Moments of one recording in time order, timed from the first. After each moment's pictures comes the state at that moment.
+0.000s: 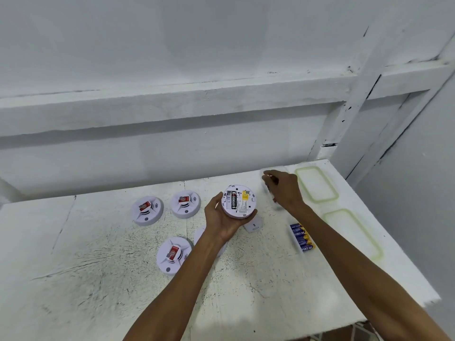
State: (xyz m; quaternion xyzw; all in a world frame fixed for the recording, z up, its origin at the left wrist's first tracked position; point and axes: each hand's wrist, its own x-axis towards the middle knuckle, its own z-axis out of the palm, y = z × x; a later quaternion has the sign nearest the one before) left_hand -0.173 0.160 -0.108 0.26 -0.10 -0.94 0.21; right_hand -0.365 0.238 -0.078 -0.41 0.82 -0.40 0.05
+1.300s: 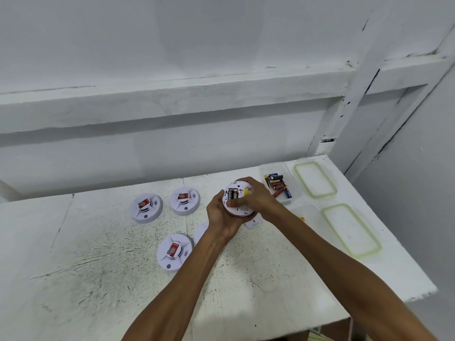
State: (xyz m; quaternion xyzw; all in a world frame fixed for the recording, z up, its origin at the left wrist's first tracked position) left_hand -0.173 0.174 -0.097 0.27 -0.12 -0.93 0.23; right_hand -0.289 0.224 -0.065 -0.31 0.75 -0.44 0.38
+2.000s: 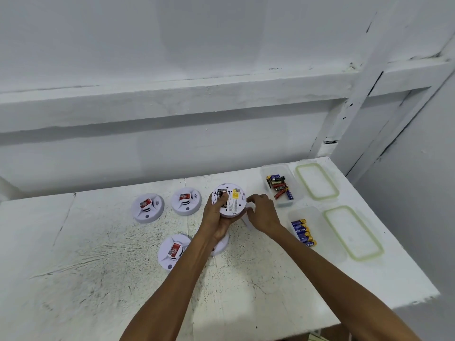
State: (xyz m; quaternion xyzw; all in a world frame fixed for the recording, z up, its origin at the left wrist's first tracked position) left_hand -0.157 0.153 -0.115 0.32 -0.24 -0.87 0.28; right_hand -0.286 0.238 -0.128 -0.40 0.86 -0.24 0.19
